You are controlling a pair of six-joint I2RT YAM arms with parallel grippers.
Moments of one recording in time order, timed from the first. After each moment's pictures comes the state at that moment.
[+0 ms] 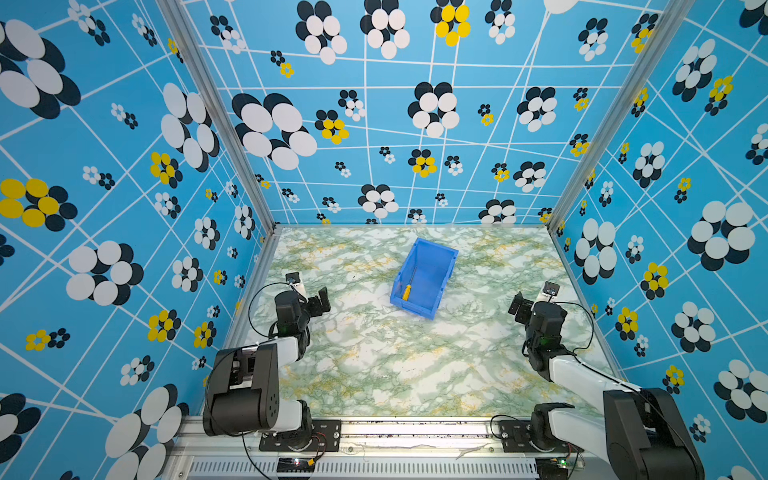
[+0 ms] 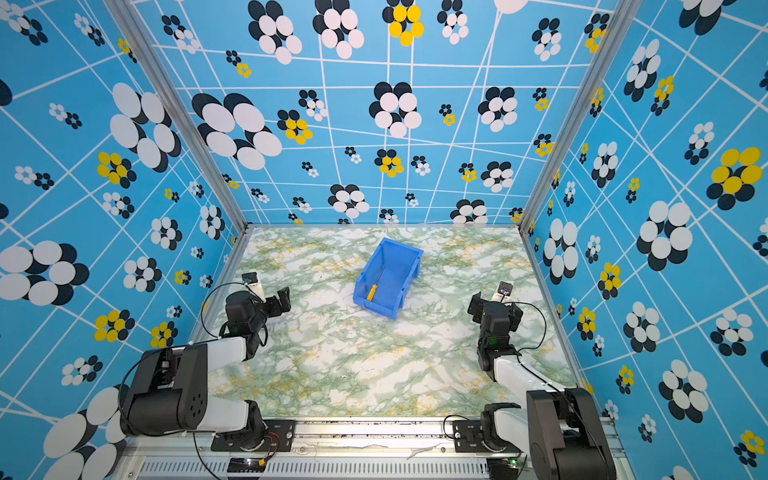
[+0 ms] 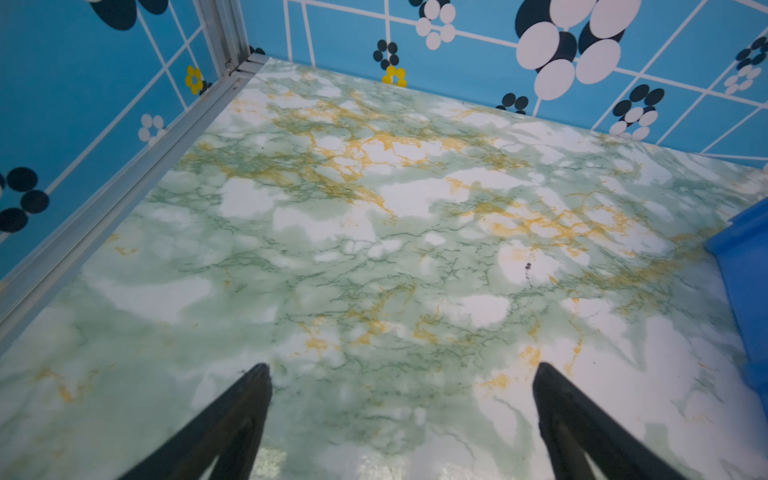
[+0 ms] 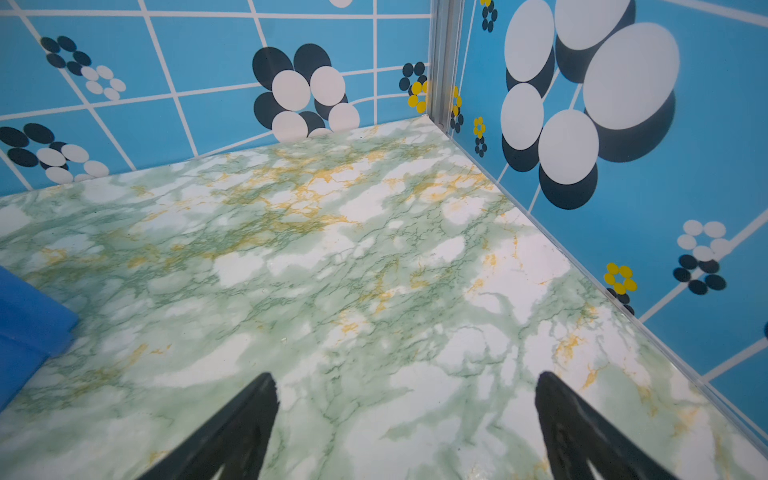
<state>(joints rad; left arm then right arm) 0.10 1.44 0.35 0.71 0.12 -0.12 0.06 1.19 0.26 0.58 0.44 0.14</state>
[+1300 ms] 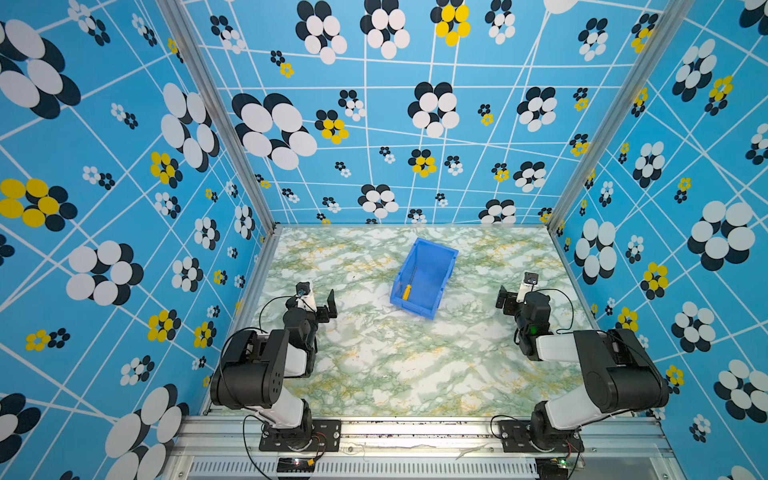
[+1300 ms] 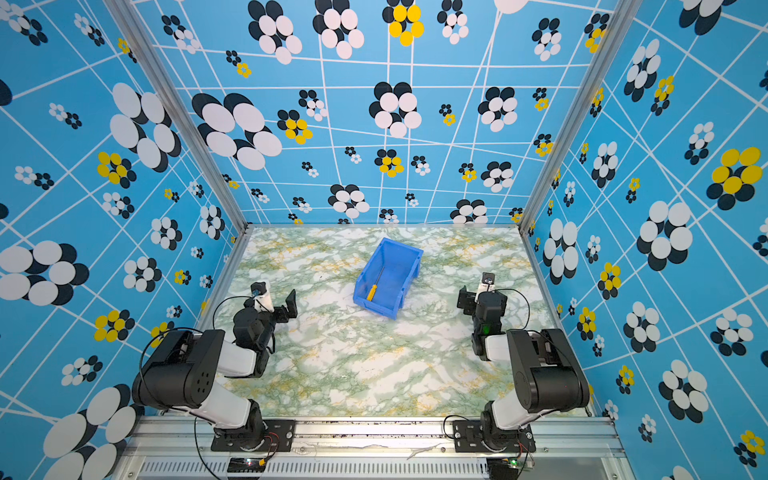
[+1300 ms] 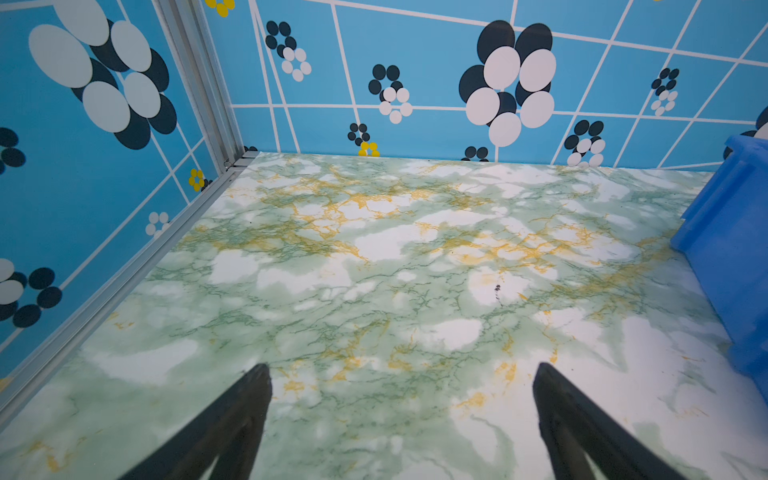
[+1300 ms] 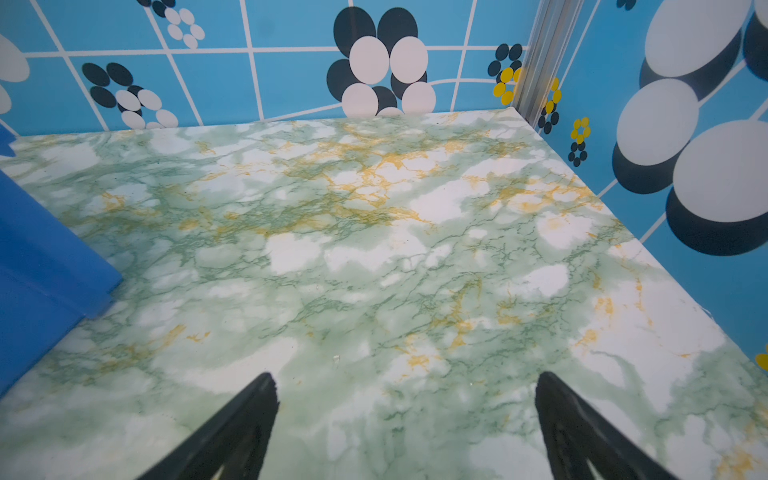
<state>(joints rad) 0.02 1.57 0.20 1.20 0.06 -0.04 0.05 1.55 0.37 0.82 0.24 0.04</state>
